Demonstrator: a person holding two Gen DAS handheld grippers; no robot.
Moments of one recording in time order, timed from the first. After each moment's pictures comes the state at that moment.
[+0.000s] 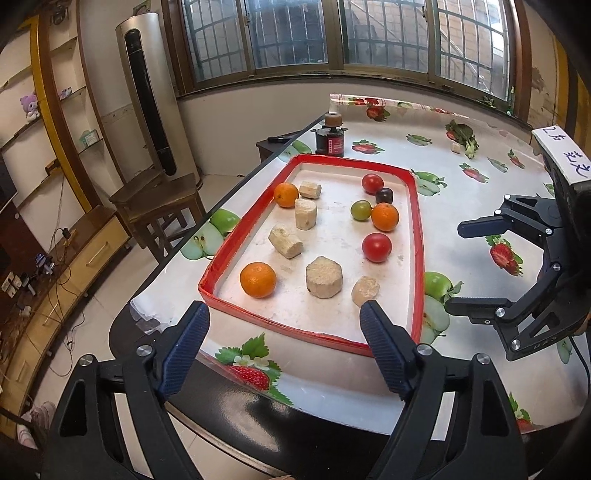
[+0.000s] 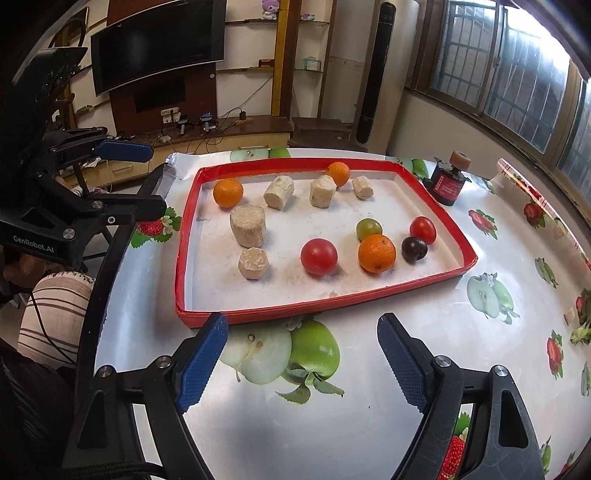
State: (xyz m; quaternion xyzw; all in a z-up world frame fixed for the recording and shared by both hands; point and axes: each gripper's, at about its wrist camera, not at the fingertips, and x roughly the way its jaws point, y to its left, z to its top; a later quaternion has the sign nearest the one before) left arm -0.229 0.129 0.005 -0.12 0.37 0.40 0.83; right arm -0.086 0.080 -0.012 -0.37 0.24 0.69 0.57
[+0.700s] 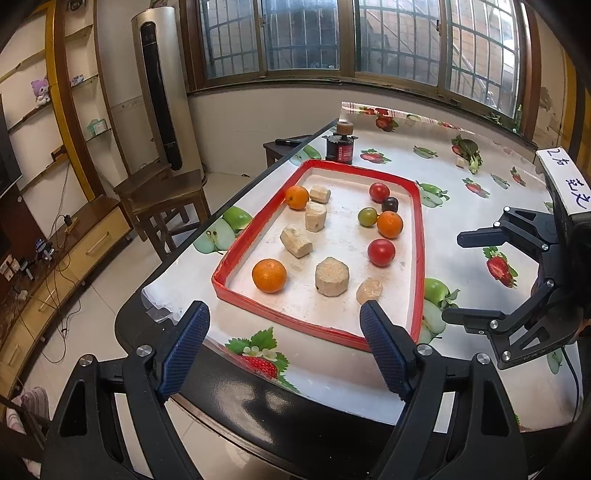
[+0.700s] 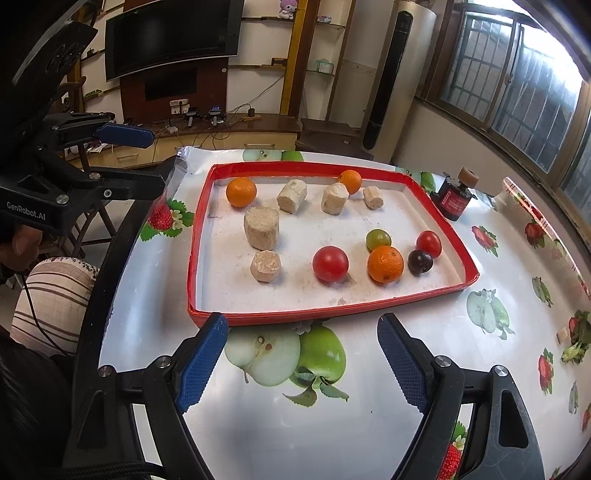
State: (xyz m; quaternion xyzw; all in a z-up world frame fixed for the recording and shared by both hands) left arm -0.247 0.130 0.011 -0.15 0.35 0.40 0.83; right arm -0.099 0.080 -0.011 -0.39 0.21 0.70 0.56
